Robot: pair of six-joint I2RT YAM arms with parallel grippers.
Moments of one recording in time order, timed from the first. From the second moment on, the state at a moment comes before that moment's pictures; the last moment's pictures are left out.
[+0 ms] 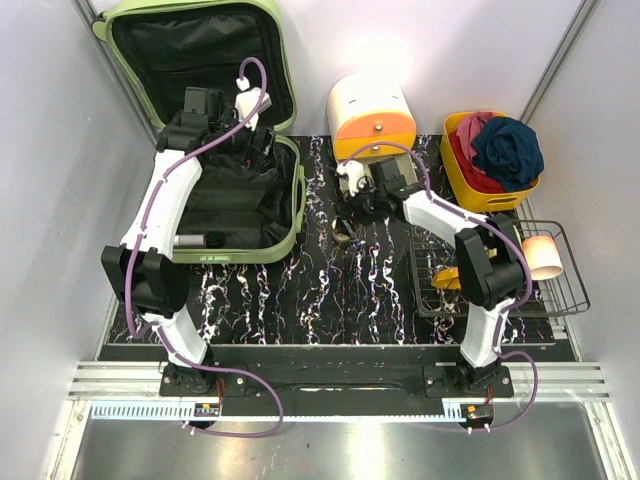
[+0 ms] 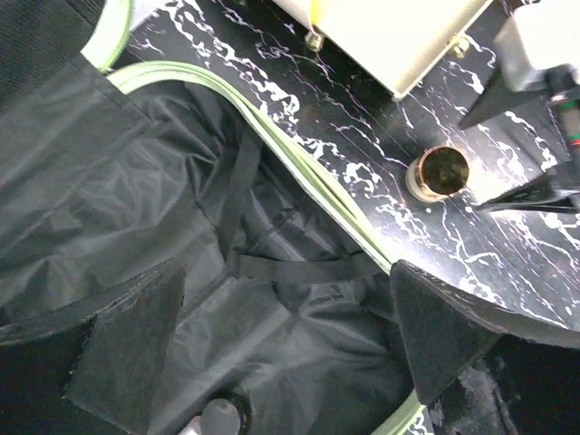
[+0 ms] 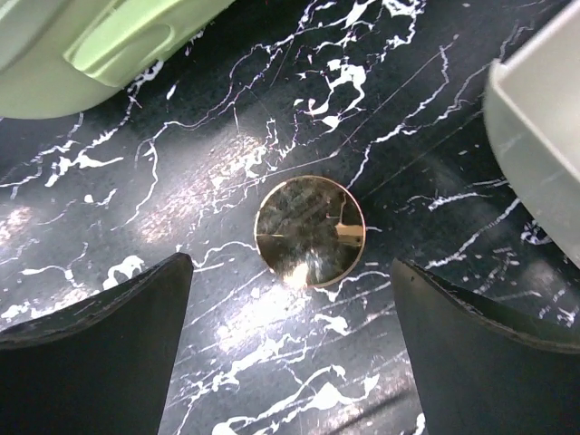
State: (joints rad) left arm -0.16 1.76 1.90 -0.81 0.48 0.35; right arm 0.44 1.88 1.36 -0.27 -0.47 -0.21
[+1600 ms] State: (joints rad) left arm -0.16 1.76 1.86 -0.79 0.54 0.34; right arm 0.30 1.90 1.59 -0.26 -0.11 -0.10
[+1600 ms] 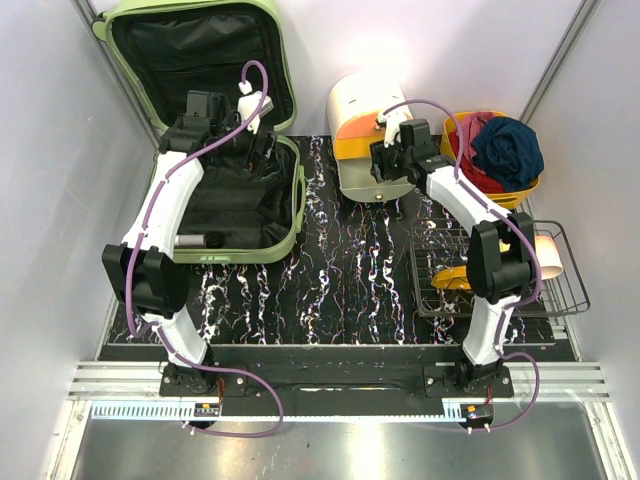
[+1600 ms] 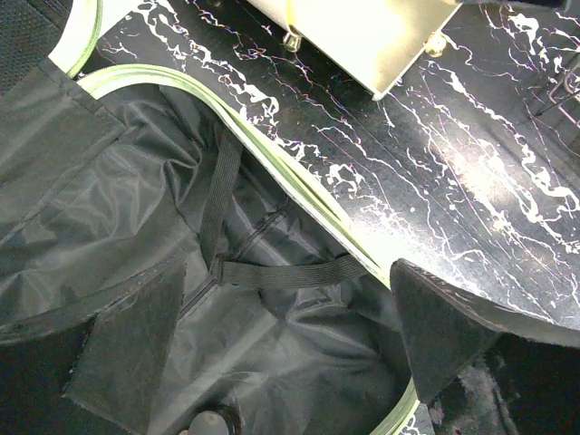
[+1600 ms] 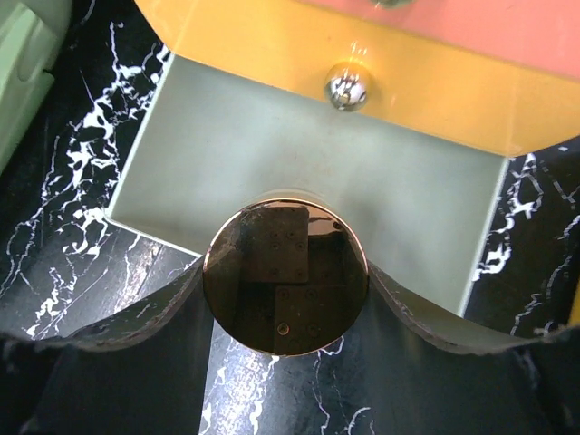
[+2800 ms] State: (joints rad) left arm -0.08 1.82 1.88 -0.78 0.54 0.31; right arm 0.31 2.14 1.69 -0.11 -0.03 0.00
